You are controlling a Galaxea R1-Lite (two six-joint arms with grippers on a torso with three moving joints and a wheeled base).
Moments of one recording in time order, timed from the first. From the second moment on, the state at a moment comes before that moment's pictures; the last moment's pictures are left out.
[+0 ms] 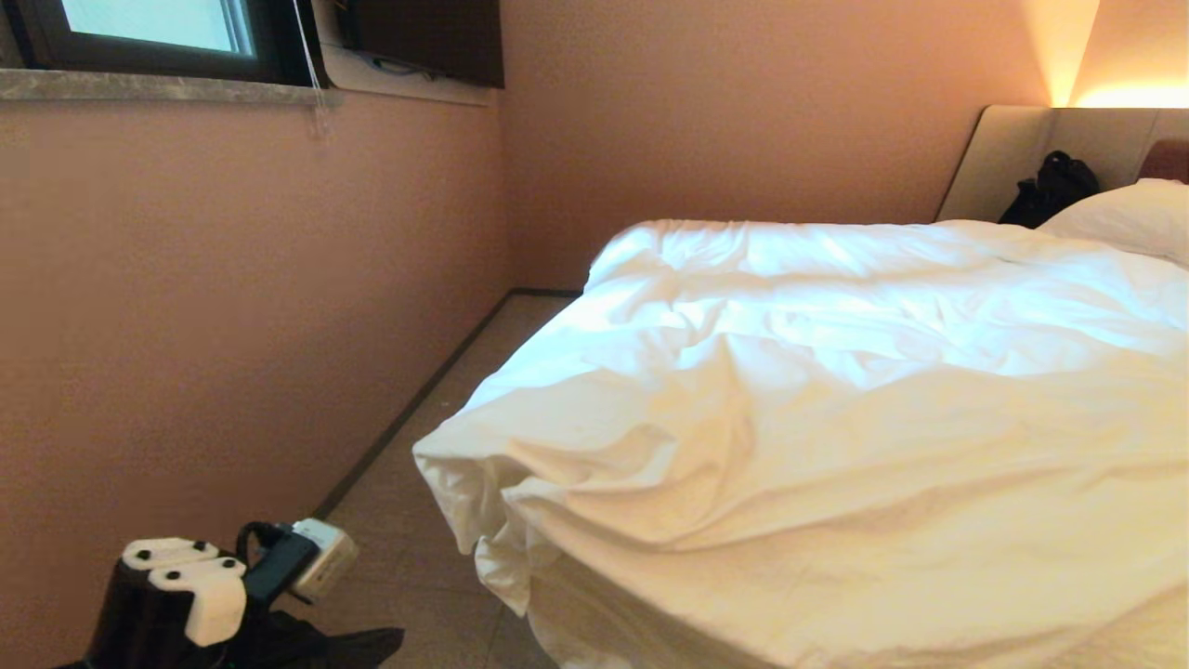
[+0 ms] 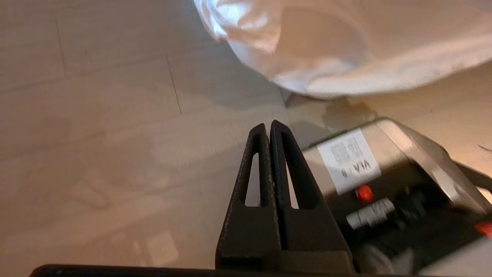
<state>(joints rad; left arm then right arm) -0.40 1.52 -0.08 -0.79 -0.11 -0.09 0.01 0.00 -0.03 0.07 0.01 -0.02</state>
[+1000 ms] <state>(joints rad) -0.40 1.71 -0.08 -1.04 -0.04 -0.09 0.01 0.00 -0.03 0.07 0.01 -0.02</state>
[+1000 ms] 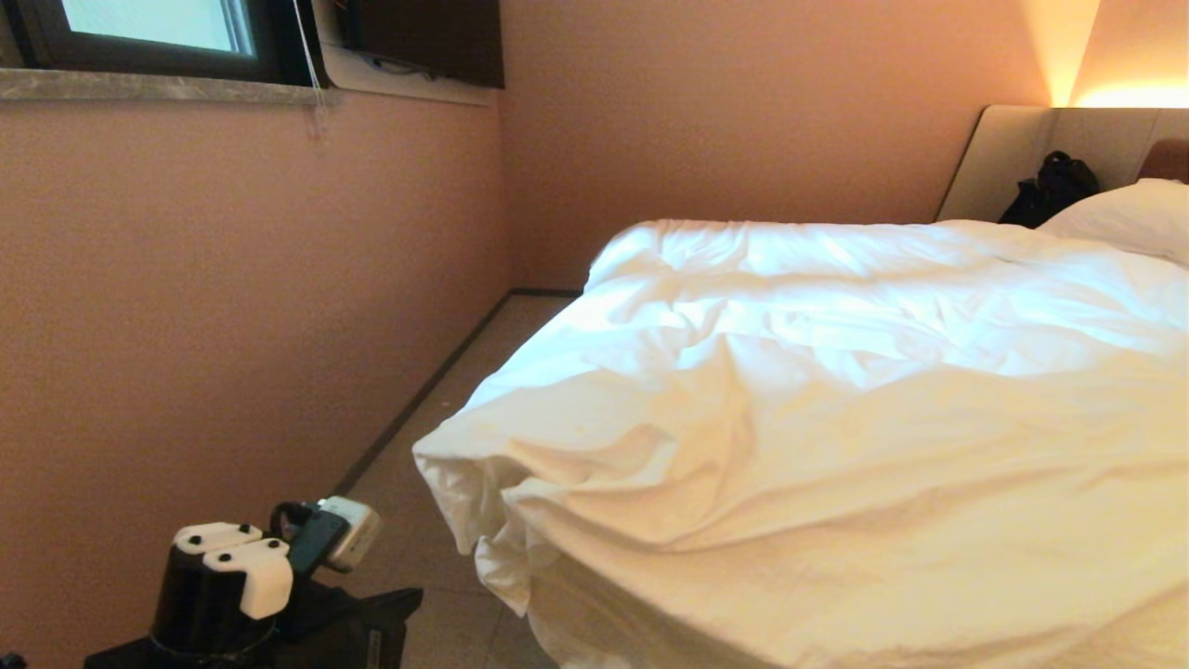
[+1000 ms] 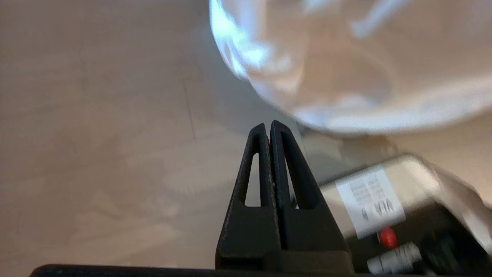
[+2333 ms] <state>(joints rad) -0.39 1.74 -0.21 -1.04 -0.01 -0.09 0.01 0.00 -0.03 0.07 0.01 -0.02</state>
